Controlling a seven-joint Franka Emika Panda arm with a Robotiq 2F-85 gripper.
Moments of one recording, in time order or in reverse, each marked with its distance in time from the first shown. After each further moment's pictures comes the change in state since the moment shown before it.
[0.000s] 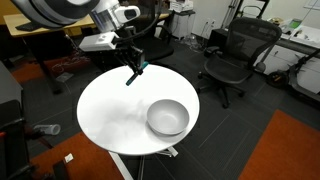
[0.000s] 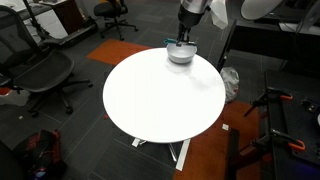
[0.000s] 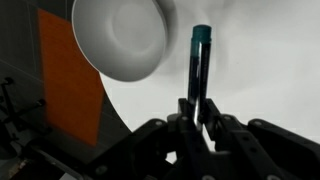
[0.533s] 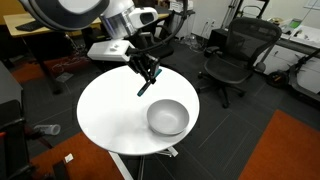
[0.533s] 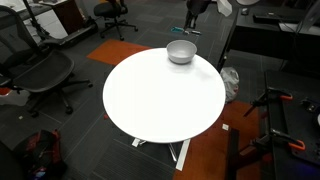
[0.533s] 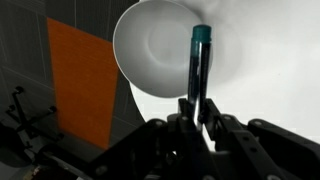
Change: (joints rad) arm -0.141 0.002 0.006 0.012 0.107 0.041 -0.175
